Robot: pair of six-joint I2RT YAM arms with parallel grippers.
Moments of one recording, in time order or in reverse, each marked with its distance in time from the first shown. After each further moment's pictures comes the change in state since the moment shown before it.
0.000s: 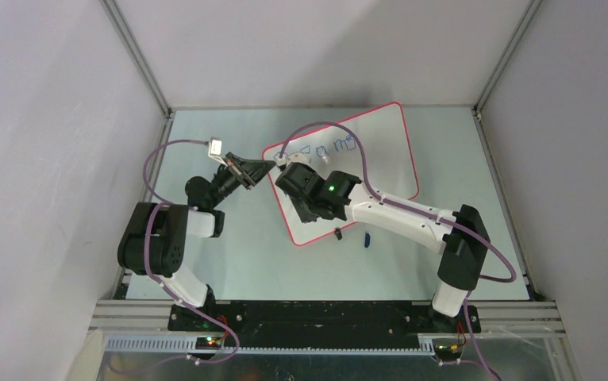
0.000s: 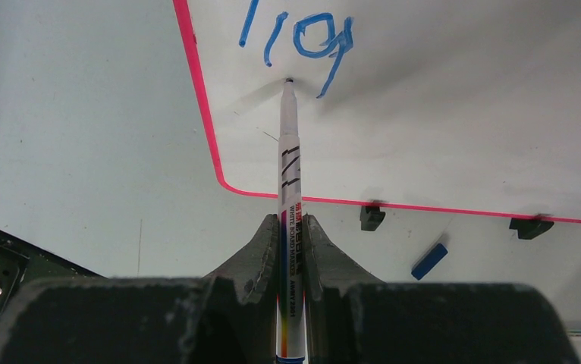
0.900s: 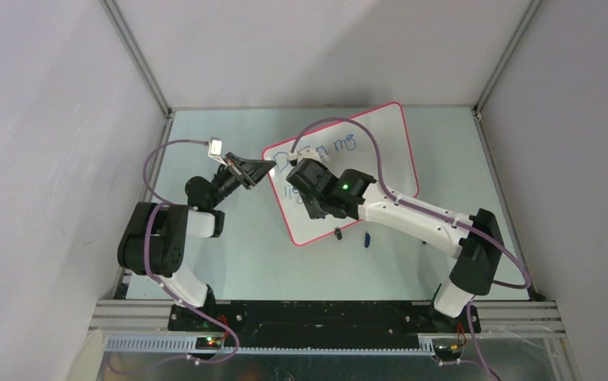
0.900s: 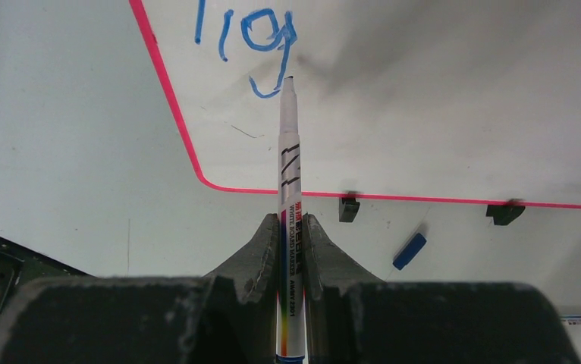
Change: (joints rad) left arm 0.000 0.000 0.000 0.000 0.000 0.004; right arm -0.030 -0.069 -0.054 0.000 0.017 0.005
